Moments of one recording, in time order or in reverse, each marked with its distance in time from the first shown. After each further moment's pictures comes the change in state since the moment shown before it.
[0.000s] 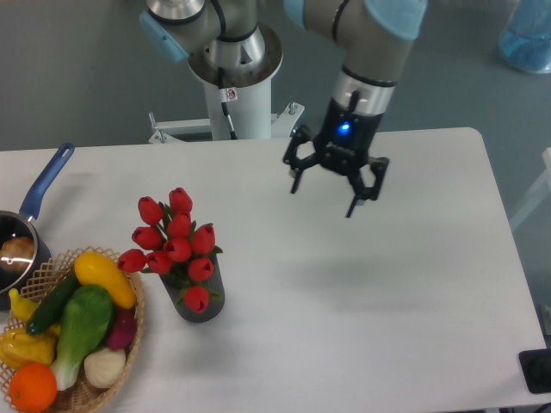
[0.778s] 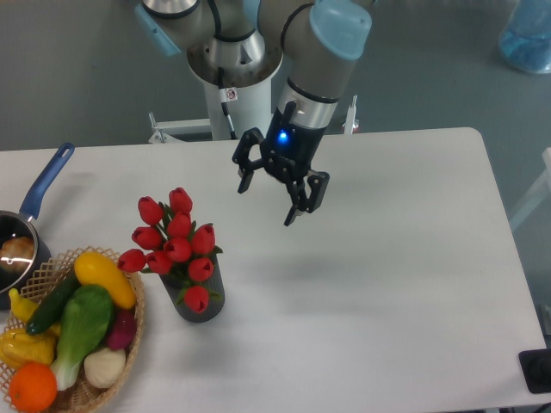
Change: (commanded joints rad) arm -0.117 -0.017 -0.008 0.002 0.041 0.130
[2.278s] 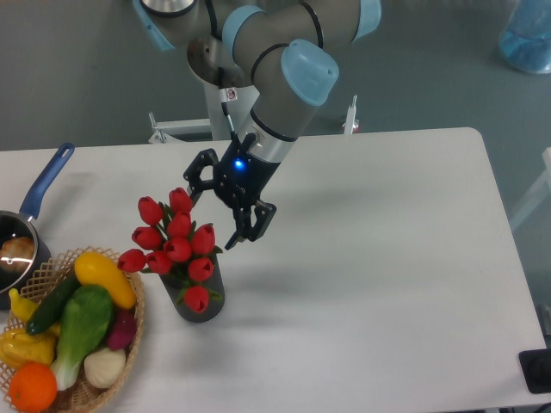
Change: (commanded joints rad) arm -0.057 -0.068 -0.018 0.081 -0.250 -0.133
